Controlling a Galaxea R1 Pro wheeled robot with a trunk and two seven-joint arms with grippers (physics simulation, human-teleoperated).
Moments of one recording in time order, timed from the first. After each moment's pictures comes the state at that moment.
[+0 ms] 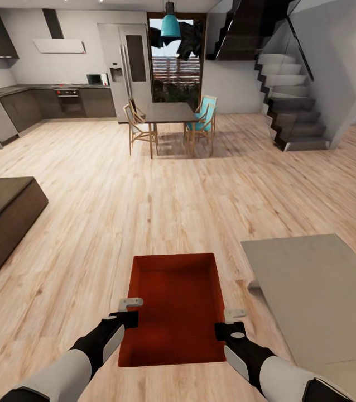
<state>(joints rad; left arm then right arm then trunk) -0.69 -0.05 -0.24 -0.34 0.29 0.18 0.14 -0.71 0.06 0.91 -0.19 -0.80 -0.03 -0.30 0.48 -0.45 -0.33</state>
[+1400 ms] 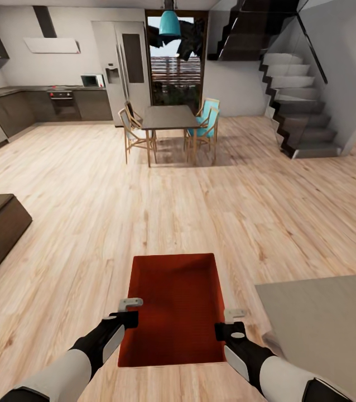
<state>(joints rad) -0.69 -0.05 -0.24 -0.34 0.30 0.18 0.14 -0.71 0.06 0.91 -0.18 -0.81 -0.03 -0.30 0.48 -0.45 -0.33</state>
